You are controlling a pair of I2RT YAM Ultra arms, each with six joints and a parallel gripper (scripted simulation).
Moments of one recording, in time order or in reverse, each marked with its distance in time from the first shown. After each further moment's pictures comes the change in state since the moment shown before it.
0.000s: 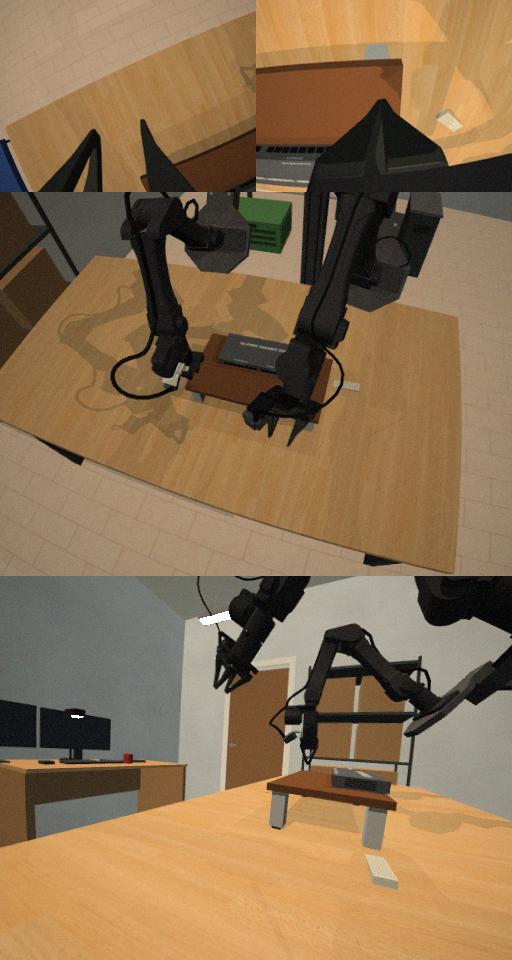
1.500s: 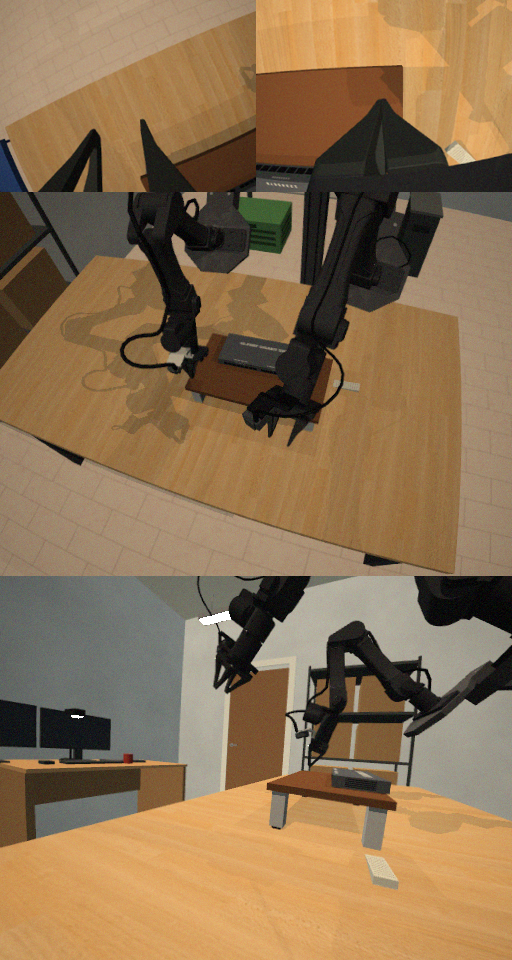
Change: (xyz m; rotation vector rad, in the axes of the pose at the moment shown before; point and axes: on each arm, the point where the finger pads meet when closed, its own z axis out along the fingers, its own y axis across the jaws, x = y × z) left arm 0.000 0.000 0.000 0.000 0.000 0.000; right arm 0.009 0.000 0.006 -0.001 -0.361 0.002
